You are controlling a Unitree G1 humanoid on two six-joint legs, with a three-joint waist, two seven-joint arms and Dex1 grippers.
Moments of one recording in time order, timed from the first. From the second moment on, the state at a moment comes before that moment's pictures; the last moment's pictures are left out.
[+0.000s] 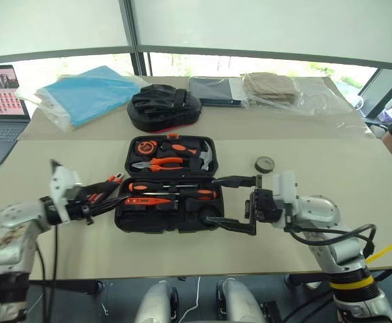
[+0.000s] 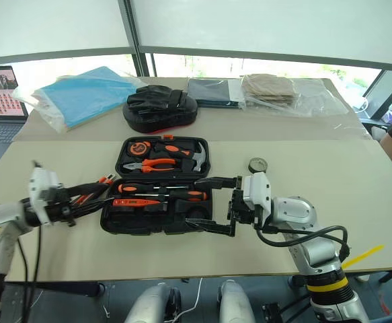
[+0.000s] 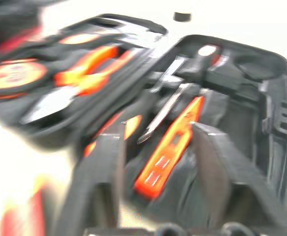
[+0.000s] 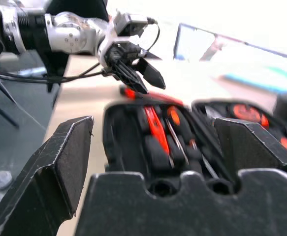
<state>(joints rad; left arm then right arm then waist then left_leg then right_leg) -0.02 0.78 0.36 0.04 -0.52 0.19 -1.17 -0.24 -0.50 0.10 -0.32 0.56 0.13 1.09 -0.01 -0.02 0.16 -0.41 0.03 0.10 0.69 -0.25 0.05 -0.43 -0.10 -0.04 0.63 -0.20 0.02</state>
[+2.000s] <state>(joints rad) -0.30 0.93 -0.04 -0.14 -0.34 0.22 -1.34 0.00 -0.70 -0.03 -0.43 0.60 0.14 1.07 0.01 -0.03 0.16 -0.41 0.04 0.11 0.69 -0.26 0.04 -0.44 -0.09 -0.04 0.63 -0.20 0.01</state>
